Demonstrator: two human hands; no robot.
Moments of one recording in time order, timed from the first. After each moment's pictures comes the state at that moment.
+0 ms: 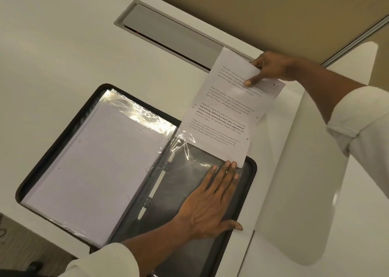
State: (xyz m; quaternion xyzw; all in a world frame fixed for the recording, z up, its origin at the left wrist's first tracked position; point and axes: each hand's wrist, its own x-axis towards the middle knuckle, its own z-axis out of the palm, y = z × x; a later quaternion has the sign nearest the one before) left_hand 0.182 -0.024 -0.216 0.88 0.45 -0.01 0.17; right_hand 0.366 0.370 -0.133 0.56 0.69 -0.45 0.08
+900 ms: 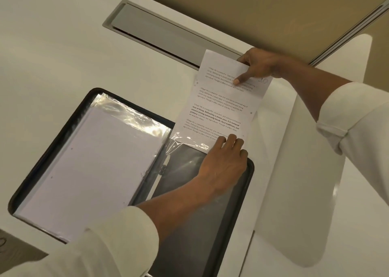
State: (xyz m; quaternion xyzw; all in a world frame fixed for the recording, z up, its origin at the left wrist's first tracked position) left_hand 0.214 0.077 -0.194 0.88 0.46 0.04 0.08; right_hand 0.351 0.370 -0.139 0.55 0.72 -0.40 0.10
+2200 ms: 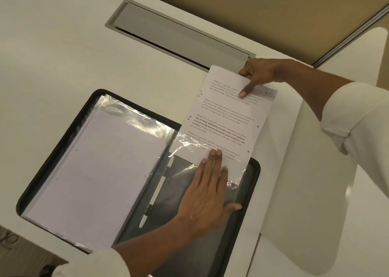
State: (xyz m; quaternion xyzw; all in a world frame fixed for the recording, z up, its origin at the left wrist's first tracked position) left_hand 0.178 -0.008 -0.218 0.82 0.55 0.01 0.16; right_hand 0.355 0.366 -0.157 0.50 0.71 -0.45 0.19
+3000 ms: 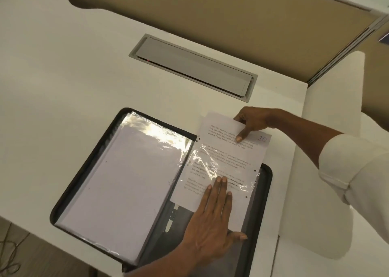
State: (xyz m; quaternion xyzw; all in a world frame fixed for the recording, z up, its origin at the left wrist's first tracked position) left_hand 0.136 -0.066 -0.224 0.84 0.53 0.02 0.14; right_hand 0.318 0.264 -0.165 0.46 0.72 -0.49 0.19
